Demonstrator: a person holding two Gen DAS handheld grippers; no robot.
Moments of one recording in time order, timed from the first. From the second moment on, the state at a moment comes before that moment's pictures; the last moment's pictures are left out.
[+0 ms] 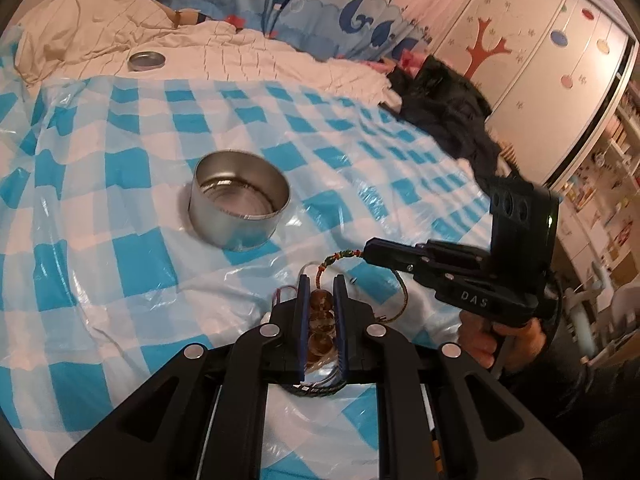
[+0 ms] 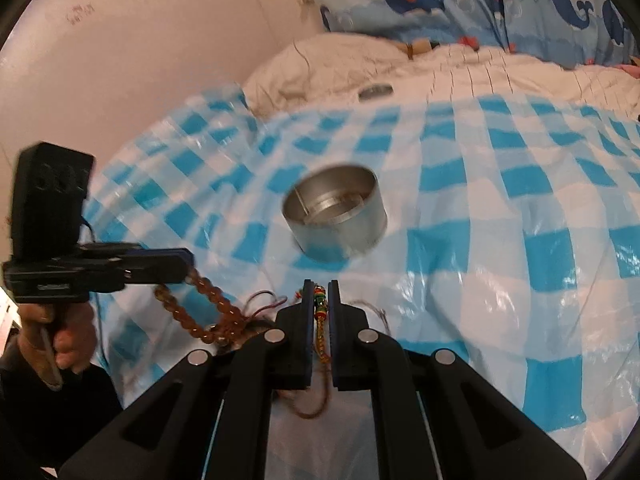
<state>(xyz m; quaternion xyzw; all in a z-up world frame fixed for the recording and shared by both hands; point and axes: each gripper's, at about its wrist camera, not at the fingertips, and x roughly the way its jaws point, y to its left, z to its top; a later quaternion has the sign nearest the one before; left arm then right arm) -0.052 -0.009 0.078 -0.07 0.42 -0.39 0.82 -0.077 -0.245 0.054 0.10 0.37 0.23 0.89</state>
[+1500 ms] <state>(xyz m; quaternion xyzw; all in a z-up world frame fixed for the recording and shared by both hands) 0.044 0.012 0.068 -0.19 0.41 -0.20 0.87 0.033 -0.244 0.074 0.25 0.32 0.22 0.88</state>
